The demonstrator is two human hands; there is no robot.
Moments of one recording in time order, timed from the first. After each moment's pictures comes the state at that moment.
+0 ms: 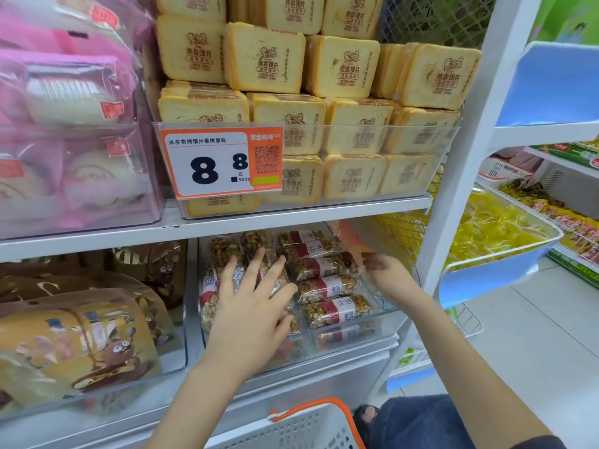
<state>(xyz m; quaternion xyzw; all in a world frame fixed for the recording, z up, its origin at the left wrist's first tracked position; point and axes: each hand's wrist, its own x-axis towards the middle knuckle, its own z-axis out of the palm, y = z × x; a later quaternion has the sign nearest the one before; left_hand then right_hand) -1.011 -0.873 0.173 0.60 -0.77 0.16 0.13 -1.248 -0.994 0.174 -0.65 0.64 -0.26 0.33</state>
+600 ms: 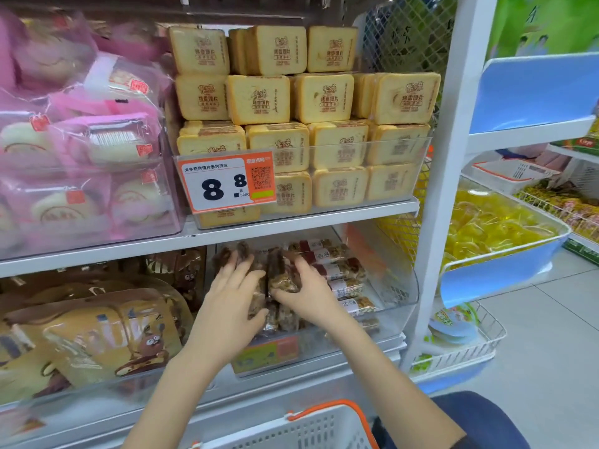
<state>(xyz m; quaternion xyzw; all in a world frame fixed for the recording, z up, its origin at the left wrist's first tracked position) -0.984 -0.855 0.195 0.64 -0.74 0.04 0.20 -1.135 -0.936 0.173 -0.76 0.49 -0.28 0.32</state>
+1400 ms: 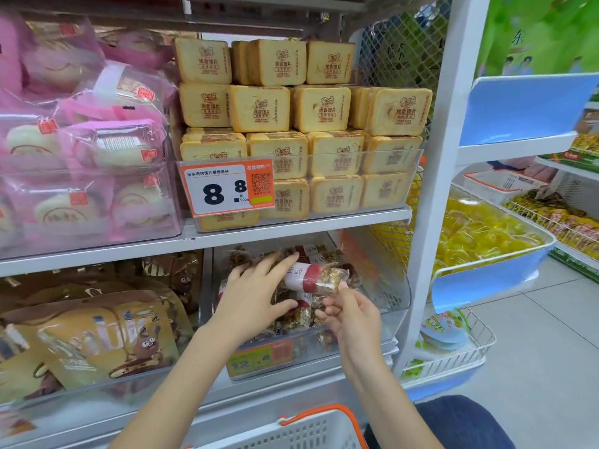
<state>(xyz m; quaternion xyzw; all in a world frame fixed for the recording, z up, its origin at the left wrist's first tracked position) -1.006 -0.886 0.203 0.62 -0.77 0.04 0.18 -1.176 -0.878 0.185 -0.30 0.43 -0.61 0.60</state>
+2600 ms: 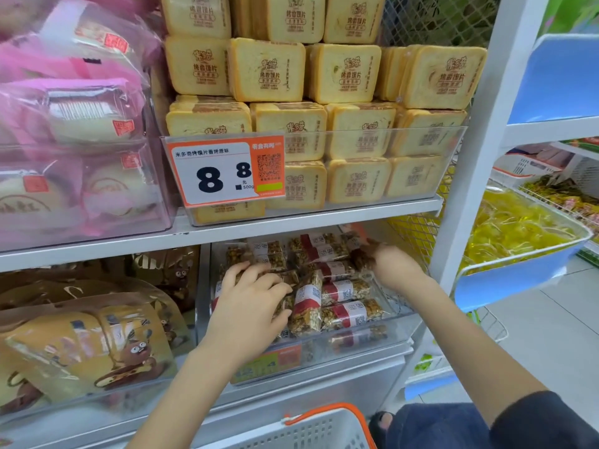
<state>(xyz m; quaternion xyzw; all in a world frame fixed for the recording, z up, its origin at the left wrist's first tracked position) -0.994 -0.887 0.174 0.58 -0.77 0.18 0.18 -1.241 -1.030 0.180 -0.79 0.61 0.00 0.05</state>
